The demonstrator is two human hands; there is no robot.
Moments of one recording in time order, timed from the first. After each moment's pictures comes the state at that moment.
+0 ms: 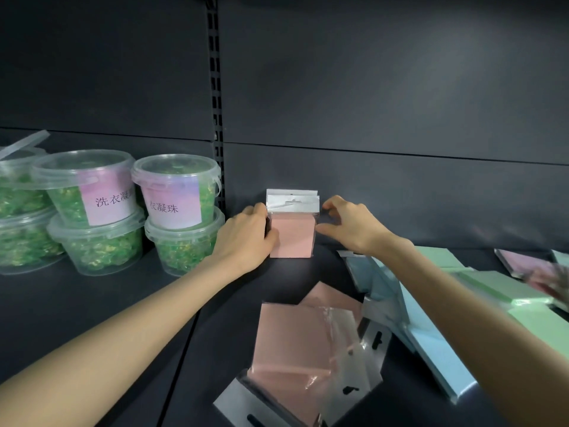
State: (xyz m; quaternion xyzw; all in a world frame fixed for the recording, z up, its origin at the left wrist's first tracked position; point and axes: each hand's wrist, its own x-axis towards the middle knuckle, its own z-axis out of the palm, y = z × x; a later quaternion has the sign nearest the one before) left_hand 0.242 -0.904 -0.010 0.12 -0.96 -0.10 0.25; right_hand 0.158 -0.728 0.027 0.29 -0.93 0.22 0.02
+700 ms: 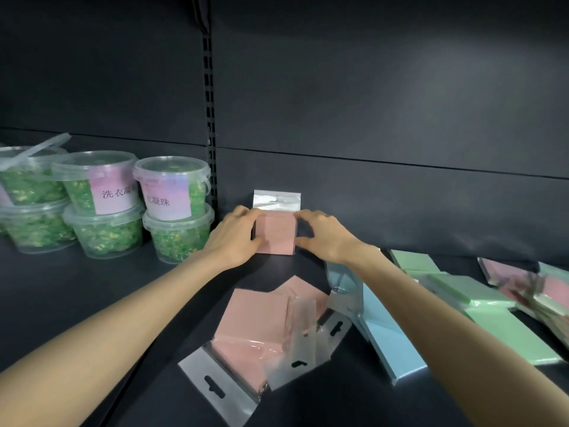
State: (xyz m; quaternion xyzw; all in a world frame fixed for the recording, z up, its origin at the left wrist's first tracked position) left_hand 0.257 -0.878 -0.004 0.13 -0.96 -0.15 0.20; right_hand 0.170 -0.714 0.021 0.38 -0.90 0.20 -0.01
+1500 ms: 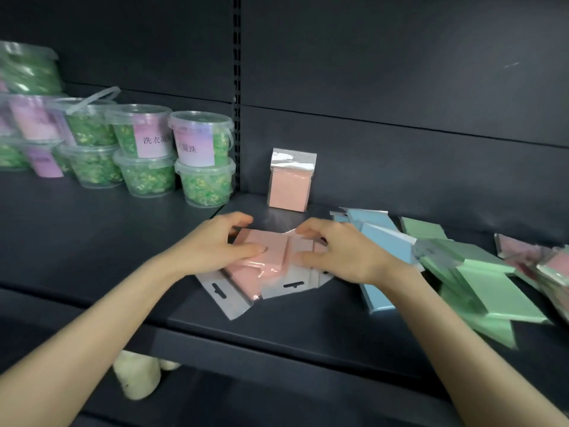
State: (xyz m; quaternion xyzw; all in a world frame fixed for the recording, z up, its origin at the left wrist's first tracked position) left_hand 0.382 -0.826 -0.020 0.16 -0.92 -0.34 0.12; right_hand 0.260 -0.640 0.002 0.49 -0.83 0.23 -0.09
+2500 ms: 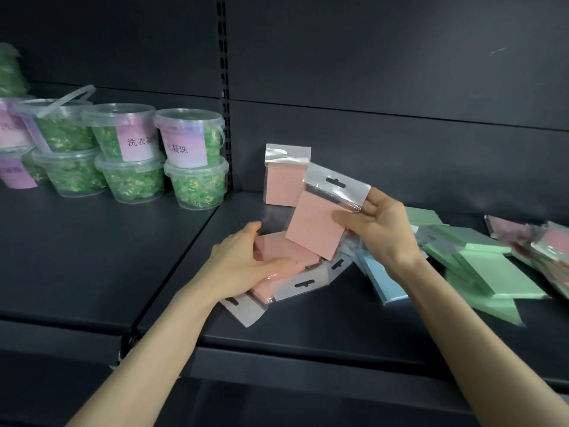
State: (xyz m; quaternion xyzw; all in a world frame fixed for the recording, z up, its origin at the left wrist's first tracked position) left_hand 0.379 -0.798 -0.030 0.19 -0.92 -0.33 0.10; right_hand 0.256 -0.628 -0.002 0.30 -0.67 0.67 -0.07
